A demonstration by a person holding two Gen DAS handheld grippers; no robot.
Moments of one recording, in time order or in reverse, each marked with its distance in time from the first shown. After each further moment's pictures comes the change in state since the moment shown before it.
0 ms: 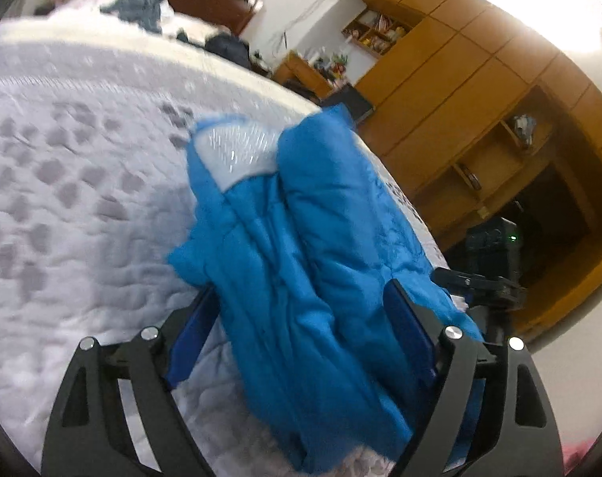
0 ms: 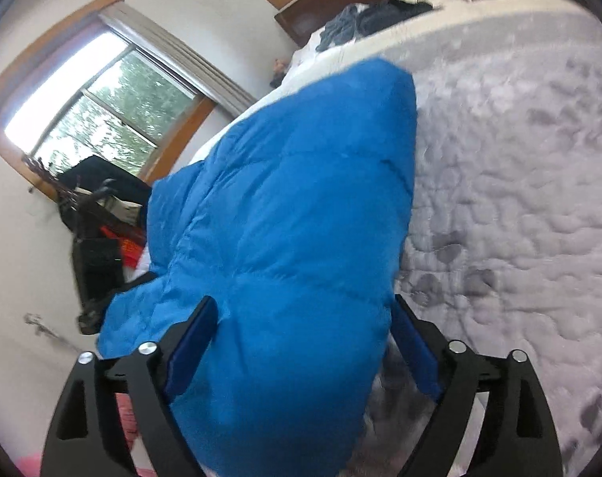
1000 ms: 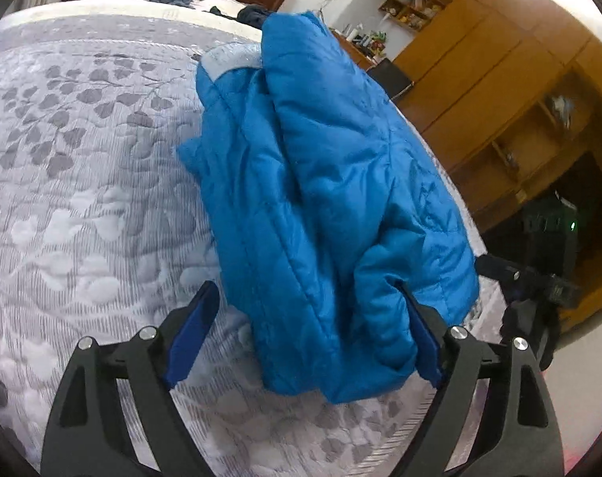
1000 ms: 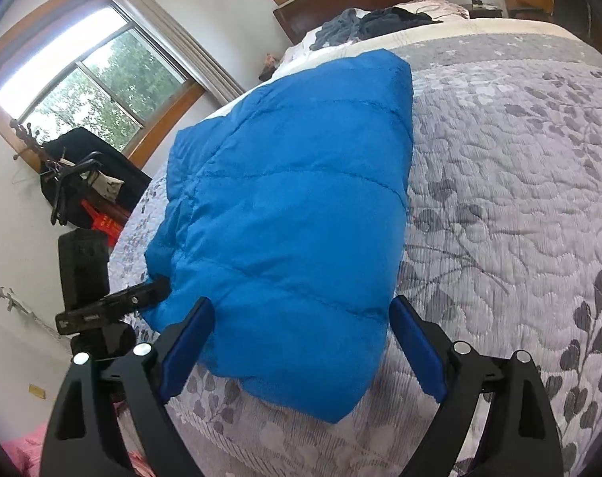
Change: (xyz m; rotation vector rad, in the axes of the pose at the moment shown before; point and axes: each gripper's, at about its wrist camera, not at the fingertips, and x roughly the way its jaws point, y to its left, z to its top) left arm -0.006 -0.019 -0.050 -0.057 0.101 0.153; right arm -0.024 0.041 -0.053 -0.061 0.012 -0.112
